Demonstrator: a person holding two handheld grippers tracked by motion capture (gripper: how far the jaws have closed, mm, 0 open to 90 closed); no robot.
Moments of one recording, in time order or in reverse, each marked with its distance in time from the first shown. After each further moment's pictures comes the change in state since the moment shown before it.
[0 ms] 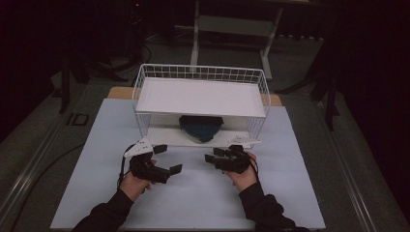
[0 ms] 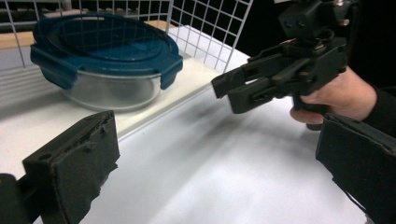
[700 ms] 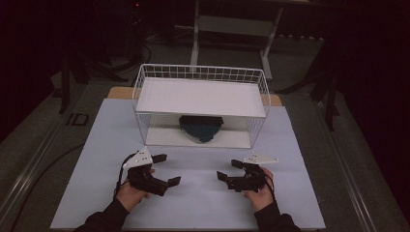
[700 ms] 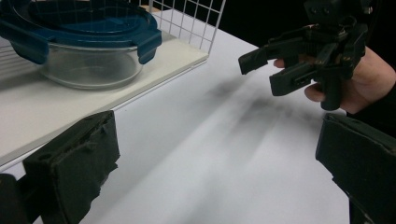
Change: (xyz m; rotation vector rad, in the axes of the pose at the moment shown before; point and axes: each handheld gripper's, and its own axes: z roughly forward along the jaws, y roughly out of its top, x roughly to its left) left arm -0.014 -0.018 -0.008 0.038 -0.028 0.038; right arm 0.007 -0.041 -0.047 -0.031 -0.061 -0.030
